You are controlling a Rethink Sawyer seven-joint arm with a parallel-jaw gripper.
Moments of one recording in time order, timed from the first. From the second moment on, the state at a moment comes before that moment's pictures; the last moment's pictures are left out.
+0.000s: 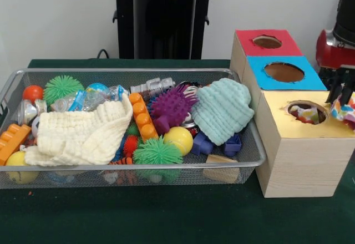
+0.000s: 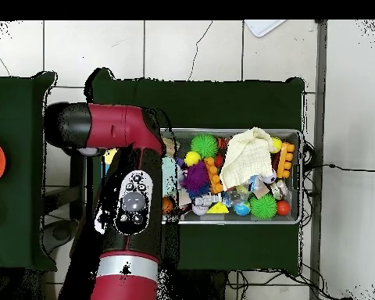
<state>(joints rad) 0.21 -0.41 -0.22 1.13 0.26 0.91 1.92</state>
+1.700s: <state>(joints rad) 0.10 -0.49 -0.20 1.31 0.16 0.75 1.92</state>
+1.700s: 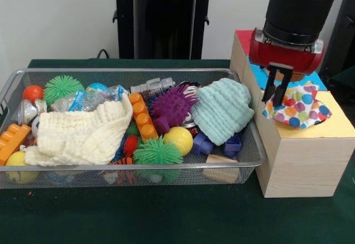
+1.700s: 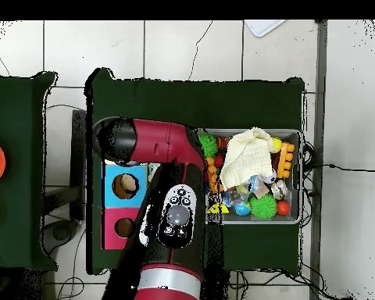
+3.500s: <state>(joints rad) 0.04 -0.47 -0.08 1.31 0.17 0.73 1.92</state>
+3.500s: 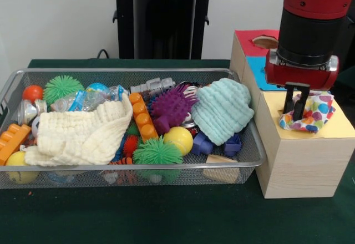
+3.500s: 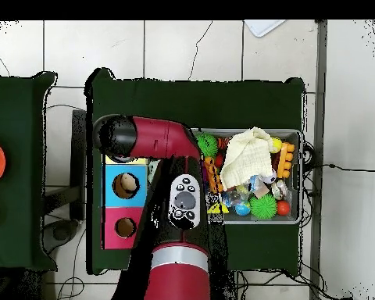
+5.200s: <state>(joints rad) 0.08 -0.49 -0.08 1.33 0.18 0.73 1.92</state>
